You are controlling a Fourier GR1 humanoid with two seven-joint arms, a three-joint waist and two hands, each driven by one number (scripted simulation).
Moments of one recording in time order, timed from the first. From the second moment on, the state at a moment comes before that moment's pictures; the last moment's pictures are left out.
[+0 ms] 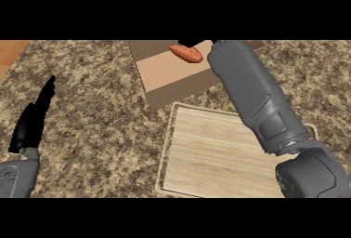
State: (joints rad) left arm -0.21 0.30 0.17 -1.35 -0.30 0.03 0.07; right arm -1.38 -0.03 -0.40 -0.29 0.84 -0.49 0.20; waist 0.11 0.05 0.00
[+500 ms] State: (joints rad) left arm -0.19 0.30 0.19 -1.33 -0.30 0.04 0.06; right arm -1.35 -0.06 -0.54 -0.34 0.68 -0.60 -0.04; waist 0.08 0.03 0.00
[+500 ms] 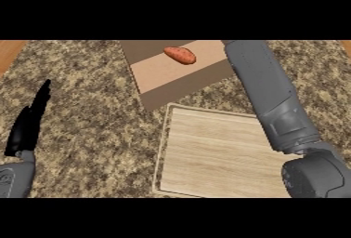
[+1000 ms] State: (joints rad) left arm -0.14 0.31 0.23 -1.32 -0.29 0.05 0.04; right arm -1.24 -0.19 -0.60 -0.38 0.56 -0.48 -0.15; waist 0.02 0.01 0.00
